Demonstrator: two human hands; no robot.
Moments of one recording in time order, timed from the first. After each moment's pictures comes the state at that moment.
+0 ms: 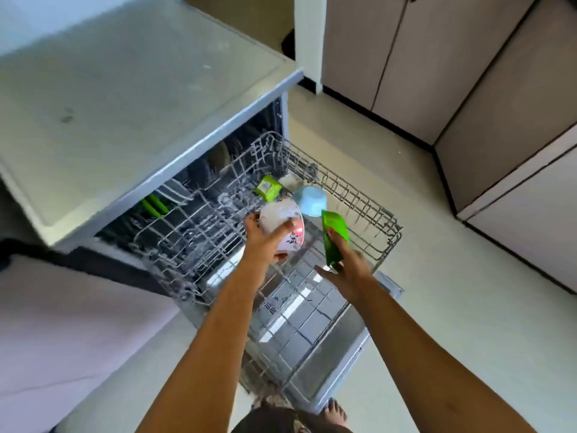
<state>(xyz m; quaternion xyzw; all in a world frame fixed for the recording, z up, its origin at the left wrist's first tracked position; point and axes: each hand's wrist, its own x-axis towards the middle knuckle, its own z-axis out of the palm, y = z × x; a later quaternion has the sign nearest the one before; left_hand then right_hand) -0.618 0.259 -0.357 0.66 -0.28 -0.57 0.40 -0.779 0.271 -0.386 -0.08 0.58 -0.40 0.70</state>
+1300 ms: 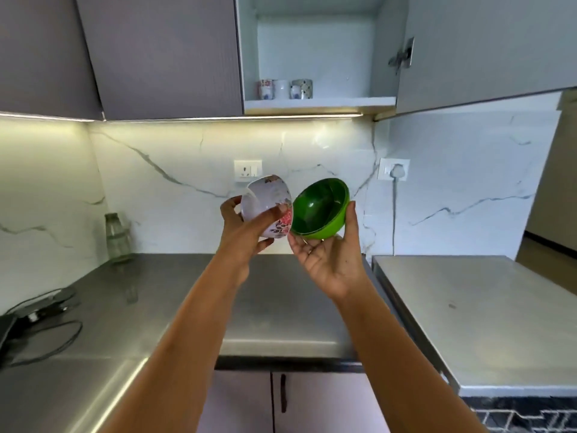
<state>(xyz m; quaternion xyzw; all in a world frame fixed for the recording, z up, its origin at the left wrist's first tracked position) -0.109 0.653 0.040 0.56 -0.28 -0.11 0.77 -0.188 0.536 0.011 -0.30 0.00 -0.25 0.92</state>
